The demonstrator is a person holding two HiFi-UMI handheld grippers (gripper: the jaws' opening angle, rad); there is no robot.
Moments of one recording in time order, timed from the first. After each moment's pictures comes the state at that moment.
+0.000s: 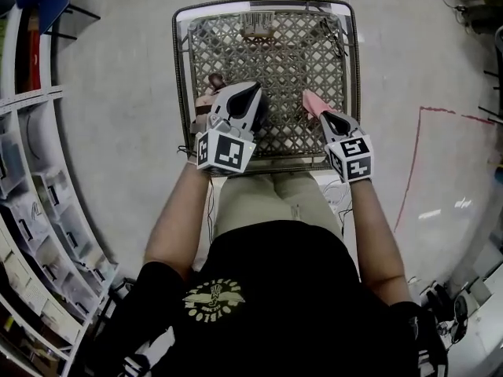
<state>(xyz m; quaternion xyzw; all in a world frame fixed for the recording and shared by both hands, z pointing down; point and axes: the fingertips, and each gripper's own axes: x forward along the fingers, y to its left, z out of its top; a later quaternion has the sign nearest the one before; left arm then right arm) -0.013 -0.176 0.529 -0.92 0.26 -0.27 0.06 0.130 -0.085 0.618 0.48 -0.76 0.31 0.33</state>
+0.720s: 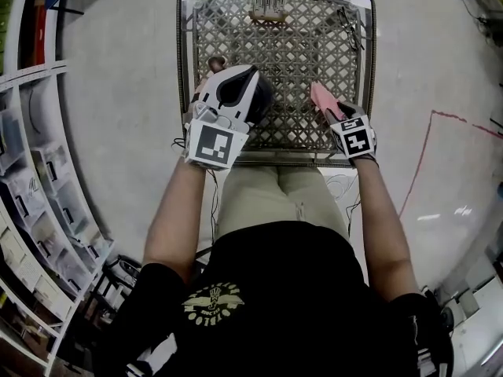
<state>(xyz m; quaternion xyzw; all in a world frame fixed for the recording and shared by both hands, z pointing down) -0.022 -0.189 0.526 -0.92 0.31 -0.23 0.01 0.165 -0.068 0.738 0.40 -0.72 0.34 0.45</state>
